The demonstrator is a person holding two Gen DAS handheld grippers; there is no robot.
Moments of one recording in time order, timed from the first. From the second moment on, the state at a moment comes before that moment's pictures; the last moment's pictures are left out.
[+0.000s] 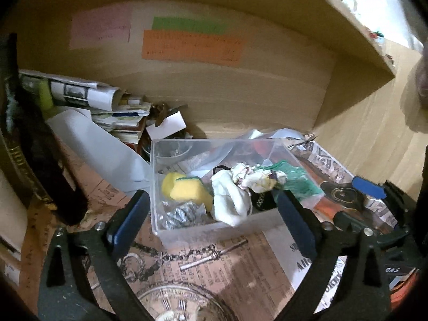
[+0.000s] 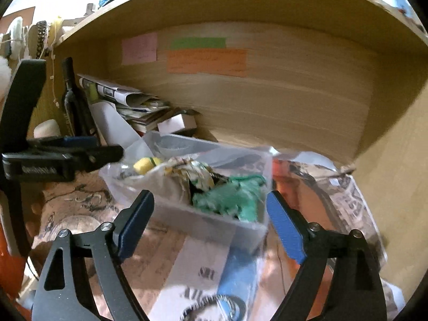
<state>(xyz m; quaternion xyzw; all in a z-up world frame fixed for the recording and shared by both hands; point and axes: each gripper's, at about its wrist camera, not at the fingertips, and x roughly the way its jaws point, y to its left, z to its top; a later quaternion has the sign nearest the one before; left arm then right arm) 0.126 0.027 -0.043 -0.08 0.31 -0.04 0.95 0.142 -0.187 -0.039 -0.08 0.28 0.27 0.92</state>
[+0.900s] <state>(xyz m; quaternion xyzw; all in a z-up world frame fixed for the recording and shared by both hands) 0.078 0.013 -0.091 -0.09 0.34 -0.01 0.94 0.114 -0.199 -0.125 -0.10 0.41 0.25 0.87</state>
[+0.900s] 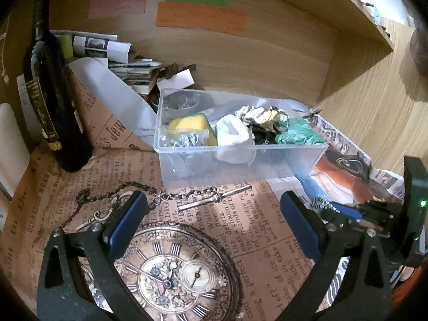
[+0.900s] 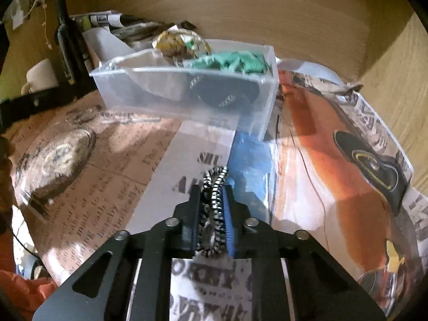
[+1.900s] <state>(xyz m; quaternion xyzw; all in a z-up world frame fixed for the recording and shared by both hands) 0.086 0.016 -0.048 -0.04 0.25 0.02 0.97 0.230 -0.141 -0.090 -0.08 0.37 0.26 0.89</state>
